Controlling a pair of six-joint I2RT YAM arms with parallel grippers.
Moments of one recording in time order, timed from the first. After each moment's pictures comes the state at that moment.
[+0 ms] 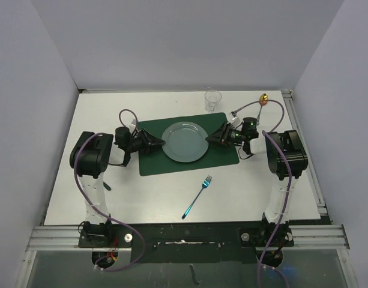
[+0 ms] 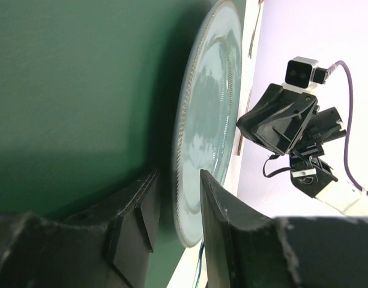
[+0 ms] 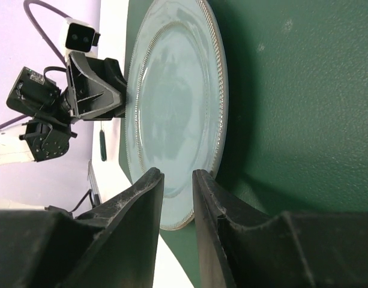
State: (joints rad) left arm -0.14 2.10 0.81 0.85 0.73 -1.14; right arm 0.11 2.06 0.98 0.55 -0.91 0.75
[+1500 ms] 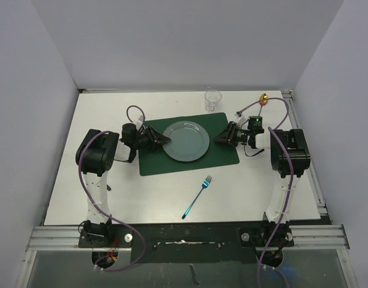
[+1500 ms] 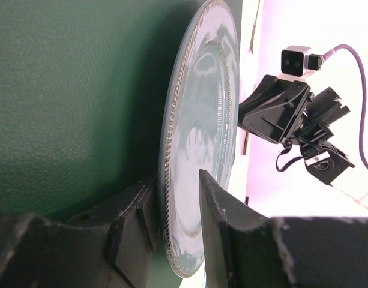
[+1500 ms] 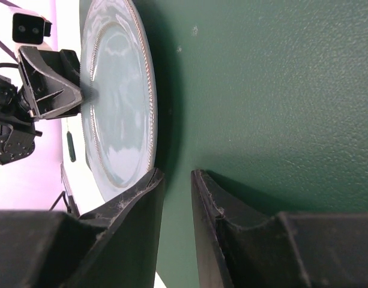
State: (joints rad) left arm -0.21 2.18 0.93 0.83 0.71 -1.12; right arm 0.04 2.09 1.08 0.26 -0.88 0.53
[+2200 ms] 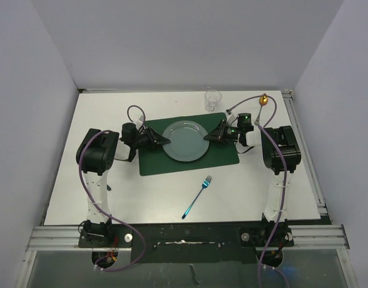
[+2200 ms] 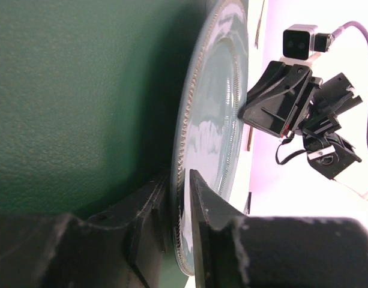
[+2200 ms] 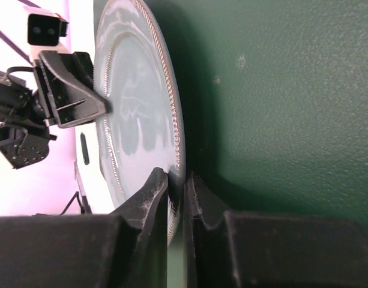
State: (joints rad) left arm -0.21 2.19 0.96 0.80 0.73 -1.09; right arm 0.14 2.17 1.18 0.30 -0.87 0.61
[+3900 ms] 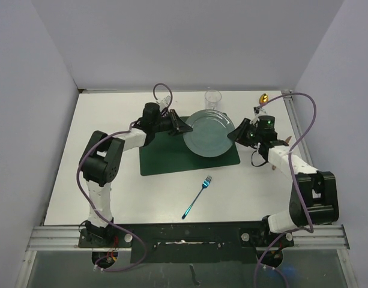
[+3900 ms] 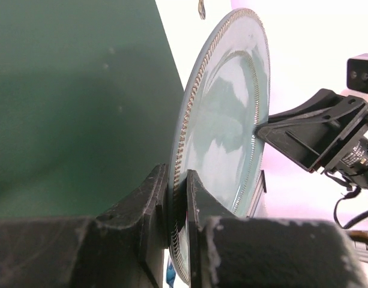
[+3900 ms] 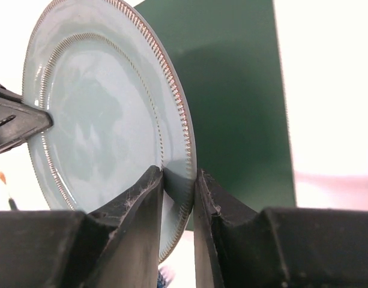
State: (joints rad) left arm -0.42 2.03 1.24 0.41 0.65 -0.94; right arm 0.11 1.48 0.85 0.04 -0.37 0.54
